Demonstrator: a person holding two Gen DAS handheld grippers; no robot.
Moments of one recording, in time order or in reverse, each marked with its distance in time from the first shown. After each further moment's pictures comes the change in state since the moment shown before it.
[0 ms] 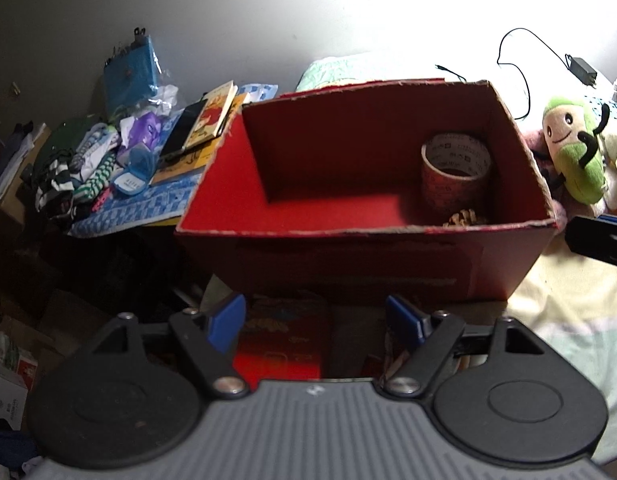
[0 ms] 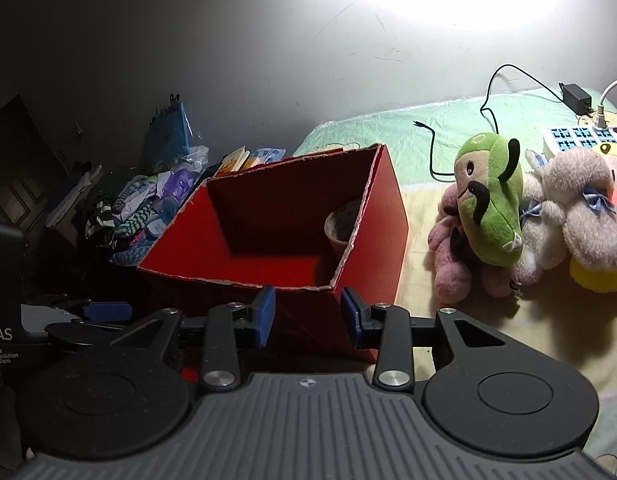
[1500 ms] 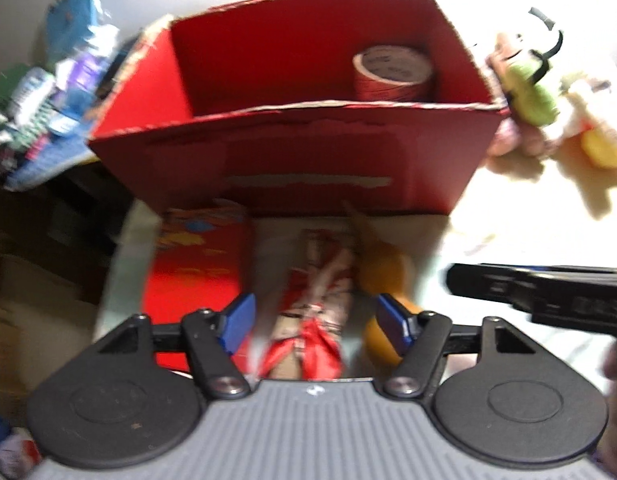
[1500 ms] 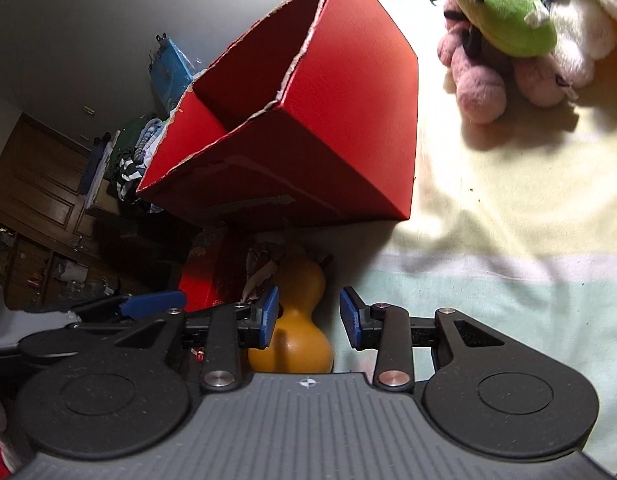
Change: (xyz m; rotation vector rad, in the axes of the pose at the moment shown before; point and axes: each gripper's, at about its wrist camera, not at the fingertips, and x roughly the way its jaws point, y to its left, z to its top) left arm 0.022 -0.012 -0.038 -0.004 0.165 -0.229; right arm 0.041 -0.037 -0.057 0.276 0.305 0.199
